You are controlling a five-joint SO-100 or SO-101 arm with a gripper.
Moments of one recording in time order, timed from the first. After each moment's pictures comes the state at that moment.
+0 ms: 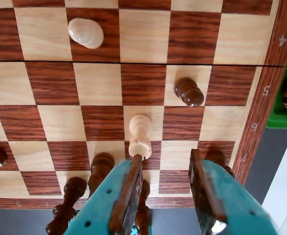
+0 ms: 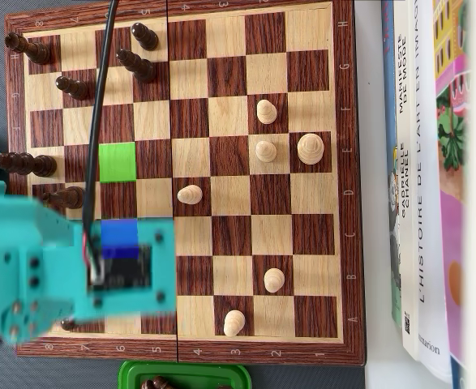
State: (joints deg) arm 14.5 115.6 110.0 81.5 74.2
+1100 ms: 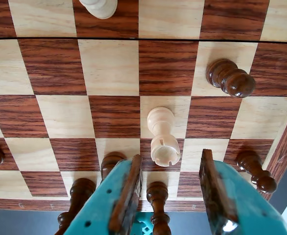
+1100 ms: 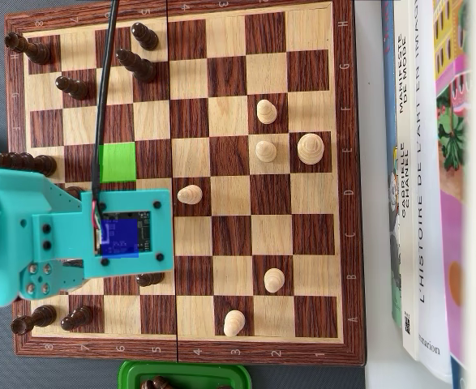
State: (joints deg) arm 11.4 117.9 120.0 77.6 77.7
